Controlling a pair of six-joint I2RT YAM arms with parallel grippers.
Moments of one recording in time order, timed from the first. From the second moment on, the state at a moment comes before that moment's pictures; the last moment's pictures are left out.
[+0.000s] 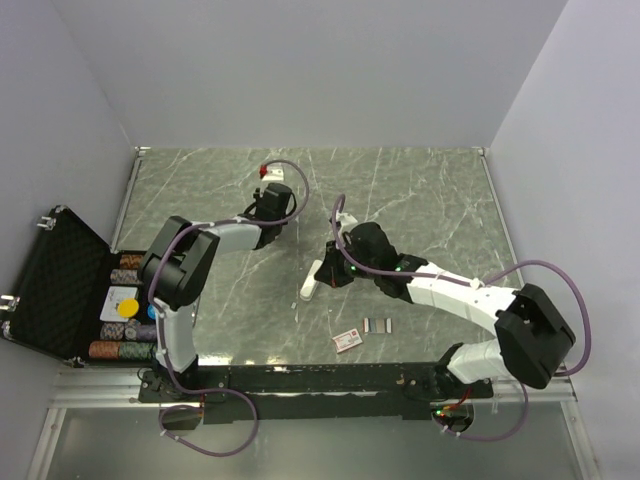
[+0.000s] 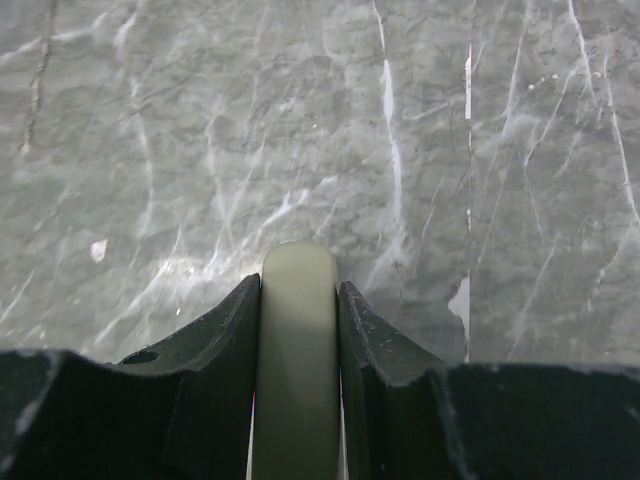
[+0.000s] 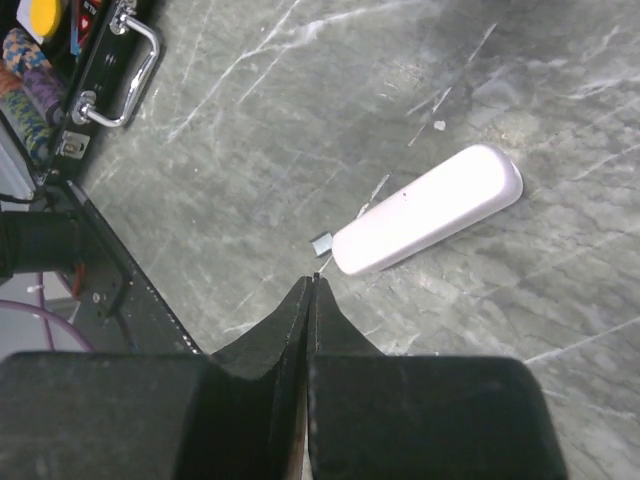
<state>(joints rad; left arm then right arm) -0.52 1.94 1.14 0.20 -0.53 -0.31 0.77 1.34 0.76 0.01 -0.25 0.48</state>
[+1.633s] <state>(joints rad) -0.80 1.59 0.98 0.00 -0.12 -0.36 0.77 0.80 0.74 -0.47 -0.09 0.39</state>
